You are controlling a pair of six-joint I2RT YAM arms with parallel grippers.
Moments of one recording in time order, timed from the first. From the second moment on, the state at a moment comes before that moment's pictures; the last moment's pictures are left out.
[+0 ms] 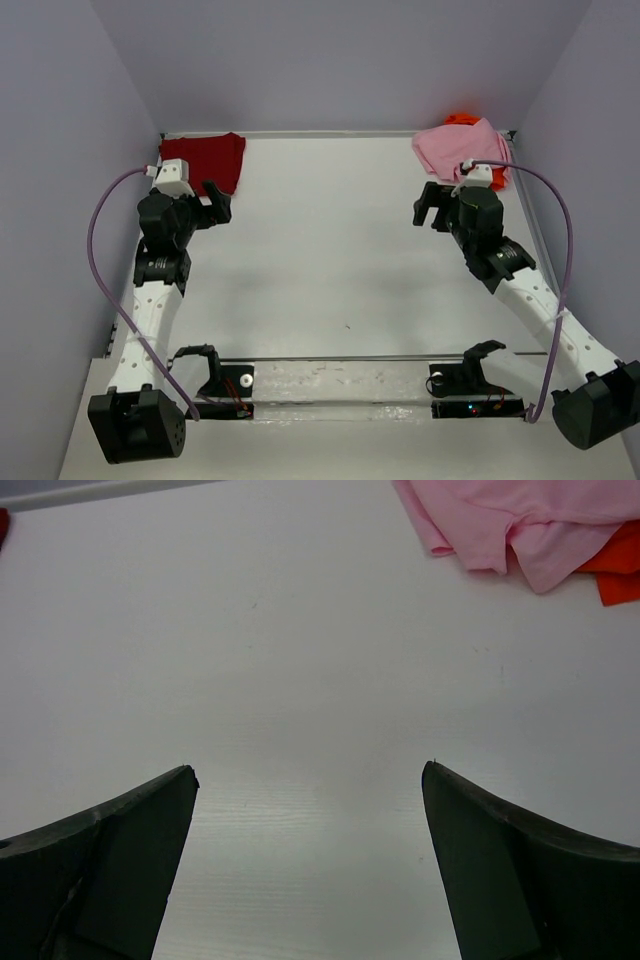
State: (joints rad) left arm 0.07 0.93 0.76 -0.06 0.20 -0.20; right arm 0.37 0.98 0.87 -0.23 0.28 0.29
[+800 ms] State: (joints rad) left arm 0.07 1.01 0.76 -0.11 0.21 -0.28; right arm 0.37 1.16 1.21 -0.48 0.33 0.40
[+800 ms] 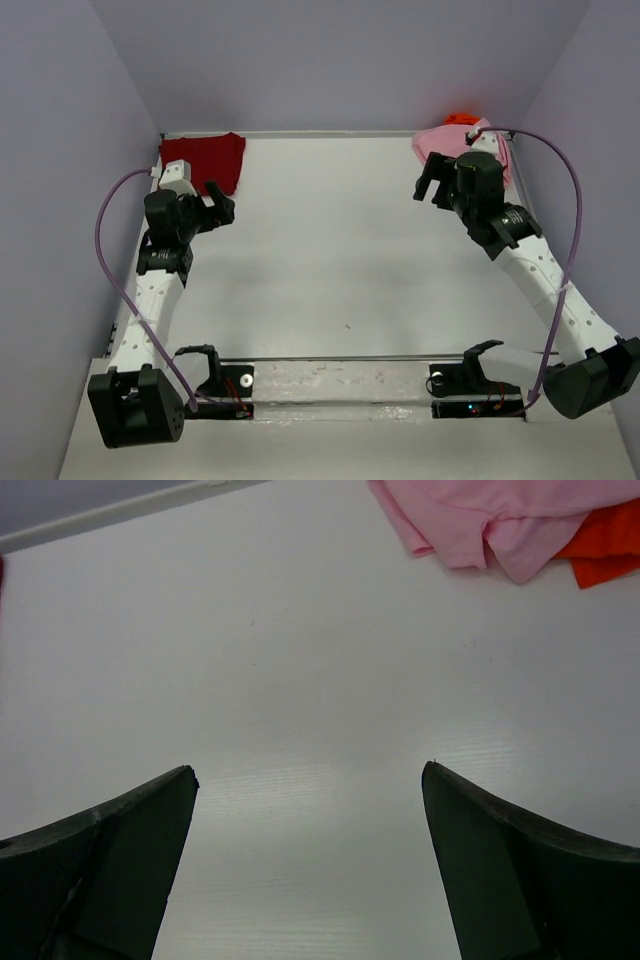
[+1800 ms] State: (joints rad) left arm 0.07 0.95 0.77 -0.13 0.19 -0.27; right arm 0.37 1.13 1.14 -0.56 0.36 0.40
